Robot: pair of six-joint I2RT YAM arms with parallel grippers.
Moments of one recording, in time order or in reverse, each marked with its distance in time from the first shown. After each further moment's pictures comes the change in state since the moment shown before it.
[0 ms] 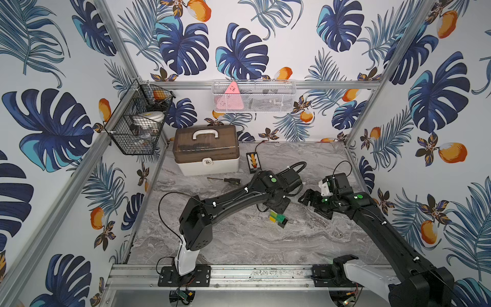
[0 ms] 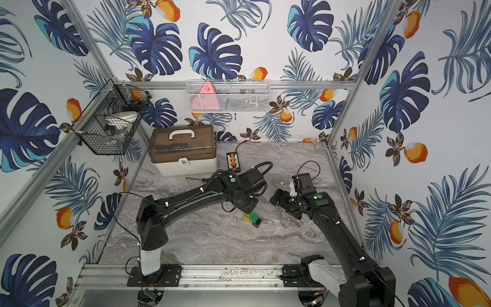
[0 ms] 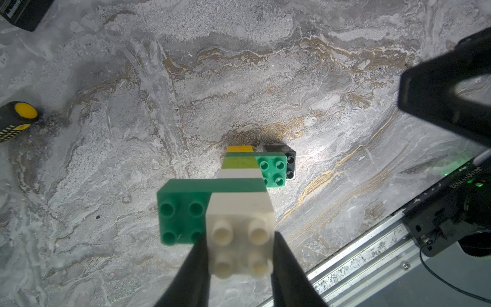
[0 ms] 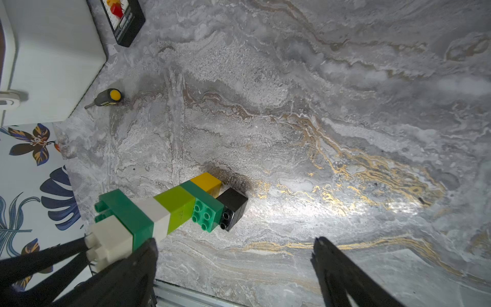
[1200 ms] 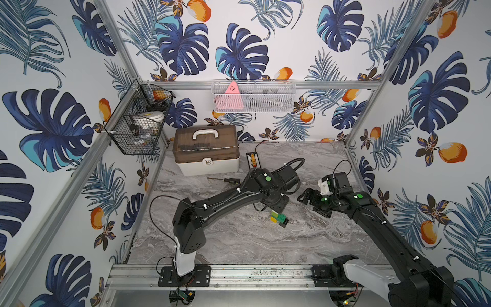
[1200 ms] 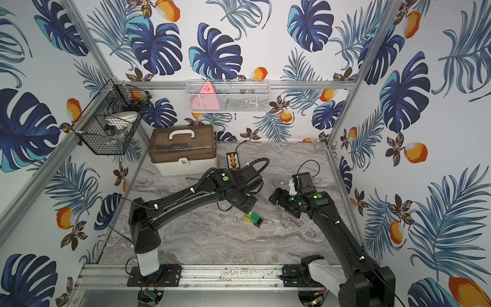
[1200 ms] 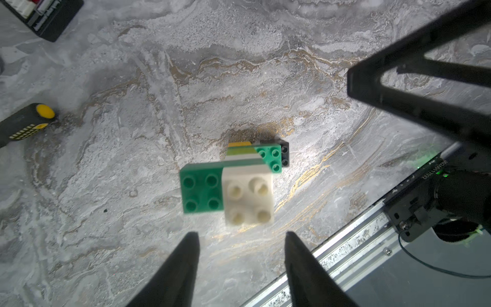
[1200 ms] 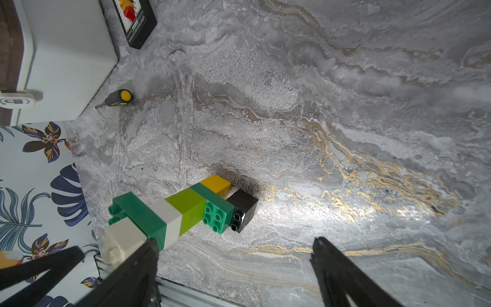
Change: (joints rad) left arm -0.001 -0.151 -0.091 0.040 -0.007 0.000; right arm 0.000 0.008 0.014 0.017 -0.015 -0.003
